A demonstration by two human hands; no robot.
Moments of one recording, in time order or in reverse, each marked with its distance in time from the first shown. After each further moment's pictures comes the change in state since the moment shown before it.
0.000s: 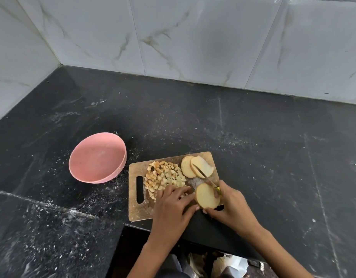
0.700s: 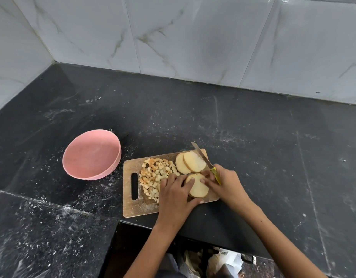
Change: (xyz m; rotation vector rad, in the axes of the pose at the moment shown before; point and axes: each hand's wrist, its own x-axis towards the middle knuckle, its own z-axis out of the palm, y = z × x) left_hand 0.022 0.011 0.023 0.109 -0.057 -0.048; right_hand 0.034 0.002 -0.014 0.106 0.050 0.165
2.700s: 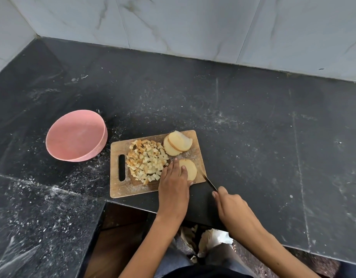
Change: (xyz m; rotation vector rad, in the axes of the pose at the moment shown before) left_hand -0.014 0.046 0.011 0.093 -0.171 -0.169; right_hand -0.093 -0.004 -0.021 -0.315 -0.315 0.276
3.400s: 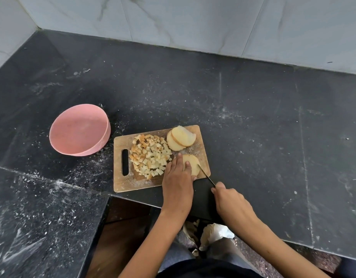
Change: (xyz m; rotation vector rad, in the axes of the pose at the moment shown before) left_hand 0.000 0.004 -0.003 -0.081 0.024 -0.034; right_hand 0.012 -0.009 0.008 -0.096 -0.075 0.045
